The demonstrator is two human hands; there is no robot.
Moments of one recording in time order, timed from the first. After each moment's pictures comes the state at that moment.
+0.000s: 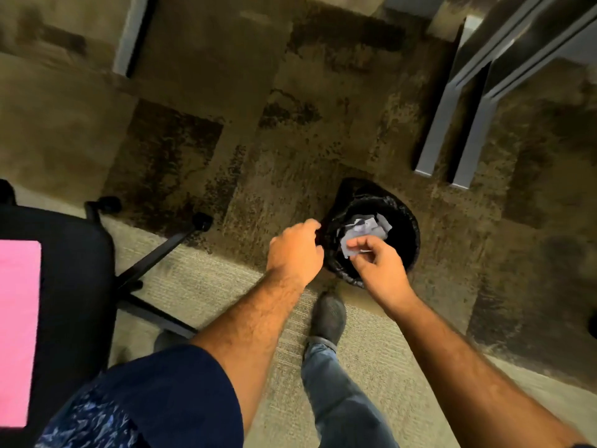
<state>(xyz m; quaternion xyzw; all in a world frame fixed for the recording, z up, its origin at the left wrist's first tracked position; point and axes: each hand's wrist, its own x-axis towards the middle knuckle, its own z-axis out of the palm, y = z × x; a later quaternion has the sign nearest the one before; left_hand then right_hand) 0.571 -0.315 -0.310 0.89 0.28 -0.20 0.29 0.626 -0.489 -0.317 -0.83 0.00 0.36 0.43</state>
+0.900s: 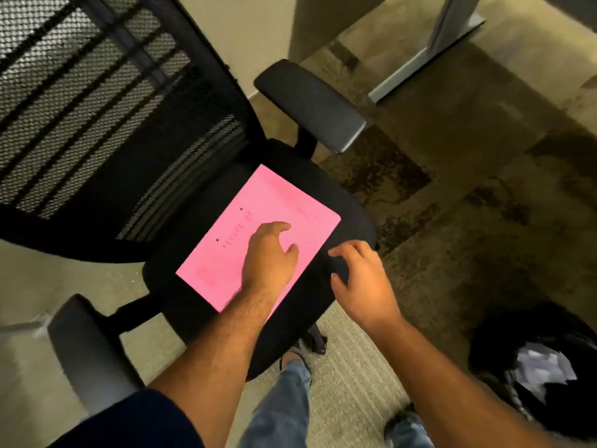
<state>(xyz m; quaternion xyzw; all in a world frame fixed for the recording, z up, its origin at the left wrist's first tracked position) 0.189 0.022 -0.202 0.69 0.64 0.08 0.34 0.344 -0.093 -0.205 -0.77 -0.49 0.33 0.23</state>
